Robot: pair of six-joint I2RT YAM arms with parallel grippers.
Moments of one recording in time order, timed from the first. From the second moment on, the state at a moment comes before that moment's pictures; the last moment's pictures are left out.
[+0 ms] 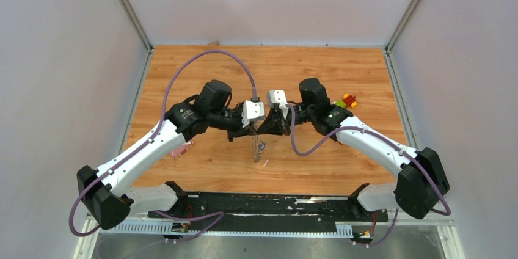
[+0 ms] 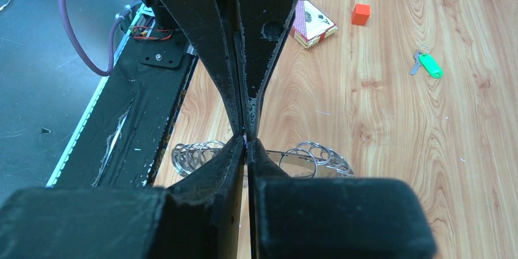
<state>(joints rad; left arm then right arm) -0.73 1.18 1.13 -0.68 0.57 0.50 0.67 1.34 0.97 -0.04 -1.02 -0.39</state>
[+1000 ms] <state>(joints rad) -0.73 1.17 1.12 -0.67 0.58 0.50 0.67 1.34 0.97 -0.06 -1.02 -0.39</state>
